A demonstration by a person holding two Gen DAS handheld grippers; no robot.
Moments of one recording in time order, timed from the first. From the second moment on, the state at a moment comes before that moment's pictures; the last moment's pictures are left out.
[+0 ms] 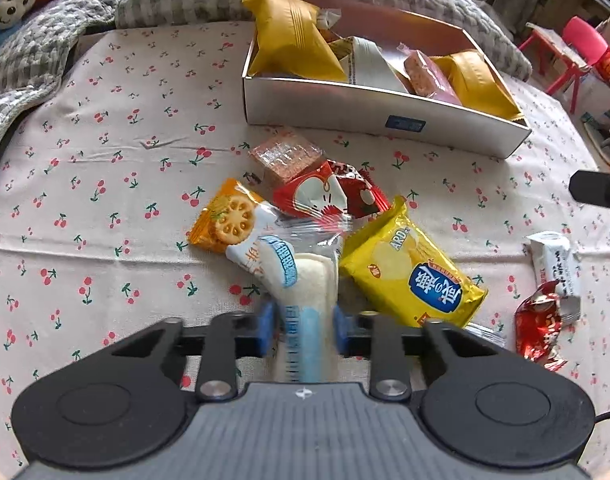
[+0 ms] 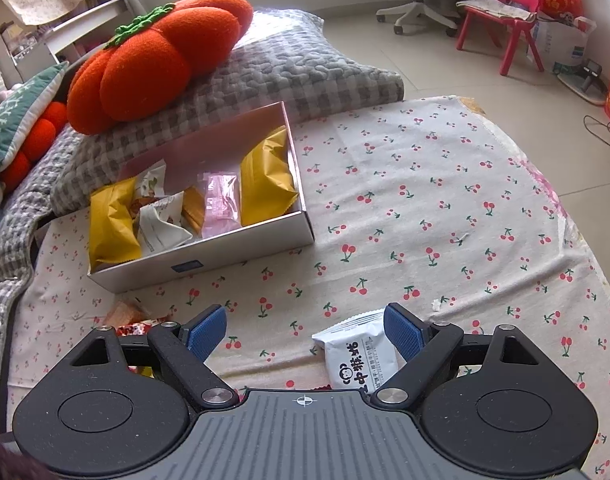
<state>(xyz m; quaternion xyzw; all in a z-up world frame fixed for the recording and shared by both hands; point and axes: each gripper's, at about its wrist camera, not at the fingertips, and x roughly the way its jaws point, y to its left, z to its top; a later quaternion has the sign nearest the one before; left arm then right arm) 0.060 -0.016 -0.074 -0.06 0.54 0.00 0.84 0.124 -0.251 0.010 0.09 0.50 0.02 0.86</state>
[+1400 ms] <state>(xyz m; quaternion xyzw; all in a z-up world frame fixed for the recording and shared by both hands) 0.069 0.017 -0.046 -0.15 0.49 0.00 0.86 0.095 -0.232 -0.026 0.05 0.59 0.08 0.80</state>
